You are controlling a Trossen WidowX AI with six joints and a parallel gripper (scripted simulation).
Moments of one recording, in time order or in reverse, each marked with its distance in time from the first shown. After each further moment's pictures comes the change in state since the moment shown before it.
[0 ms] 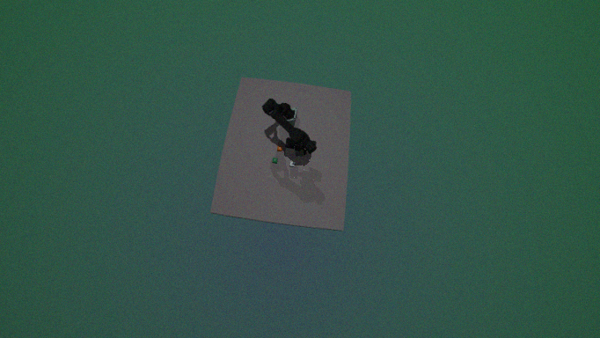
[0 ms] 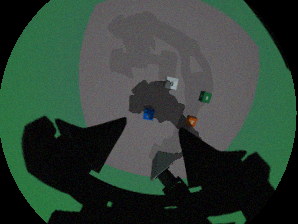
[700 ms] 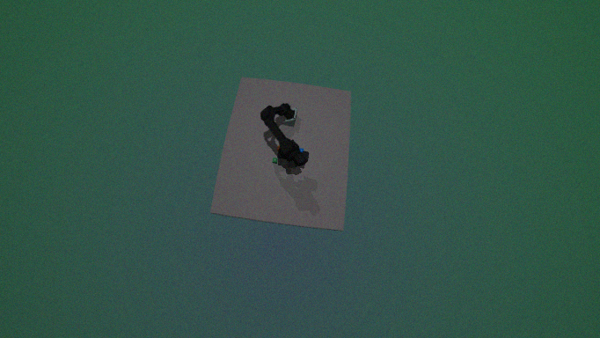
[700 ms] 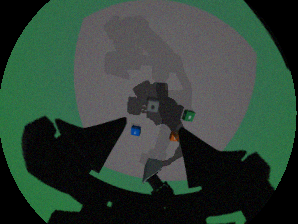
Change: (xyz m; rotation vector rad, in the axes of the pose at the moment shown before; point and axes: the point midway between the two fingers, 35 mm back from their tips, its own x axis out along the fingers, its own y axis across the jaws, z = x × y) arm 0.002 -0.040 0.075 0.018 -0.002 -0.009
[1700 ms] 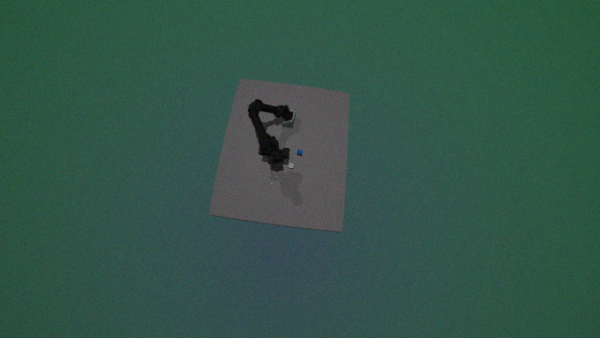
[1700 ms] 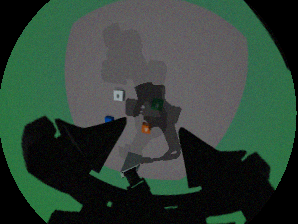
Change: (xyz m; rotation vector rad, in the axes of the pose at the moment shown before) arm 0.001 -0.111 -0.017 -0.004 0.004 -0.007
